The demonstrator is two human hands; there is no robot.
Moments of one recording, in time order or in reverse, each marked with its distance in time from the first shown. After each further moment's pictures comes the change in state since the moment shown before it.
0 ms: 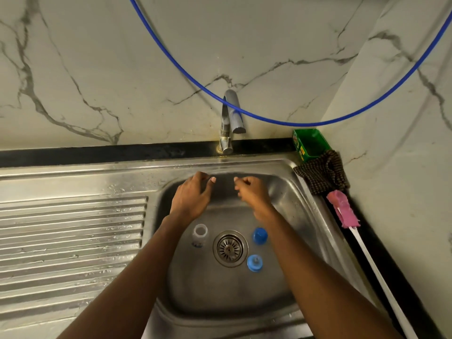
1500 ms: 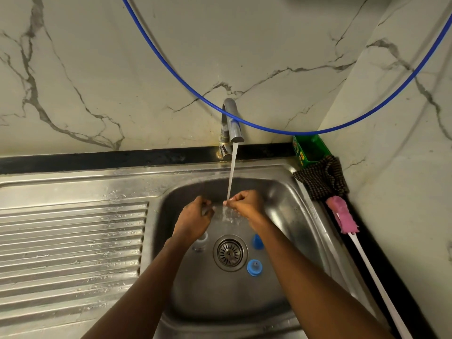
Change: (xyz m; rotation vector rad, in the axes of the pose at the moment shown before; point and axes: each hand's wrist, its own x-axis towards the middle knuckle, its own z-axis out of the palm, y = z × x) left_hand -0.020 -0.020 0.026 -0.096 -0.131 -0.150; right_hand -0.003 0.013 0.010 0.068 -0.093 0.086
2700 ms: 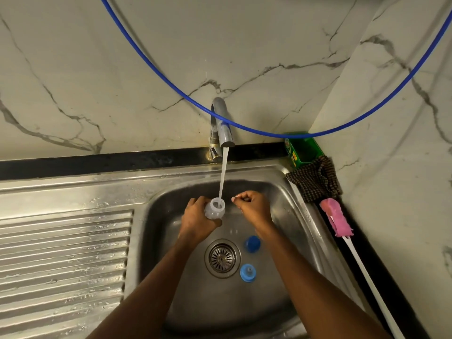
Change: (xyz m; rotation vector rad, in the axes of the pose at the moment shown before) left_hand 0.025 0.010 0.032 -0.029 0.018 -0.003; right_hand 0.010 0.013 -0.027 0.022 0.165 -0.120
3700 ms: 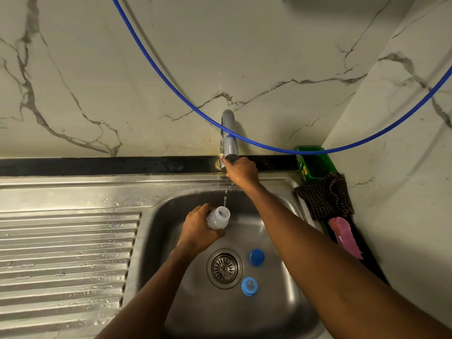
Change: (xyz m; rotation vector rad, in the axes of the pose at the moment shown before) left_hand -0.013 0.010 -0.011 0.038 0.047 0.045; right_hand 0.060 -0.105 0.015 -0.229 -0.104 -0.131
